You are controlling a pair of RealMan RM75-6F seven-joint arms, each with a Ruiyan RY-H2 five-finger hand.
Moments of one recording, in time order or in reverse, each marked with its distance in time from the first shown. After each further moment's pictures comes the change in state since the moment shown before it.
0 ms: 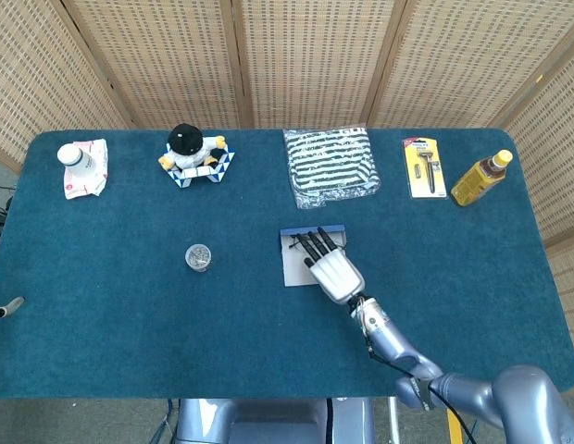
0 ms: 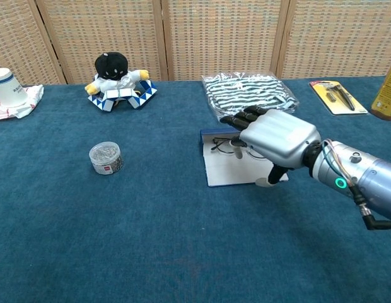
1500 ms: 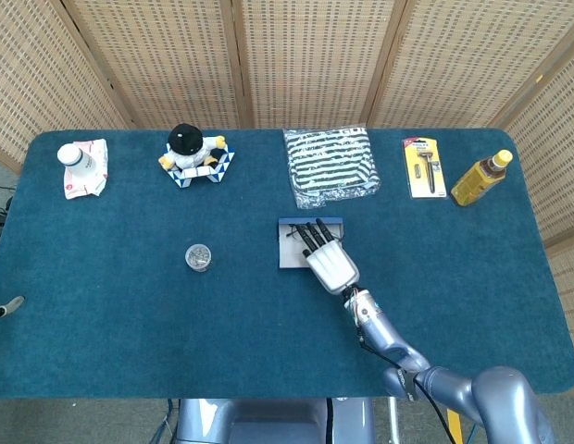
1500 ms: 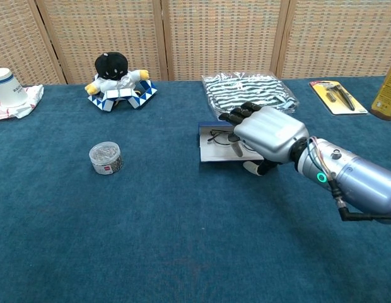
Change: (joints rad) left arm -0.007 0.001 -0.001 0.008 -0.008 -0.019 -0.012; right arm 0.019 -0.098 0.055 0.169 -0.017 -0.021 0.057
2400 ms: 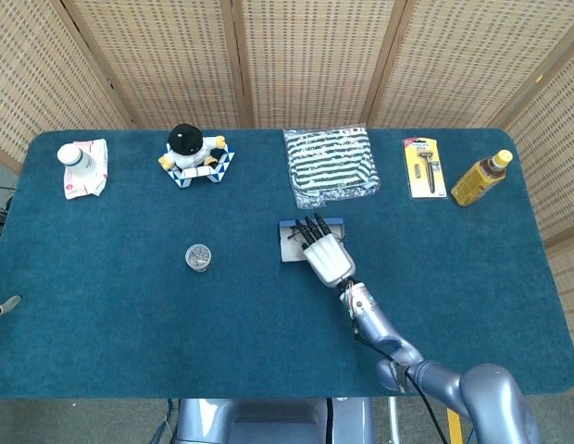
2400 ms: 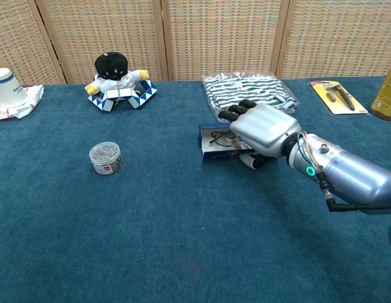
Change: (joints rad) left arm 0.004 0.007 -0.002 0.004 0.000 0.004 -0.026; right arm 0.038 -0.042 0.022 0.098 0.005 -0.026 0.008
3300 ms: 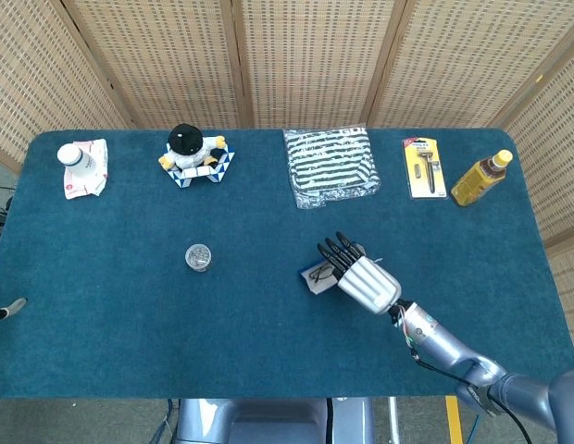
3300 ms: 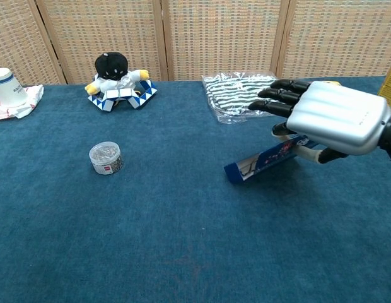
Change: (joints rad) left arm 0.000 -0.005 0.010 -0.014 0.017 0.006 0.025; right arm -0.114 0.420 -0.220 -0.349 -0.326 0.253 -0.032
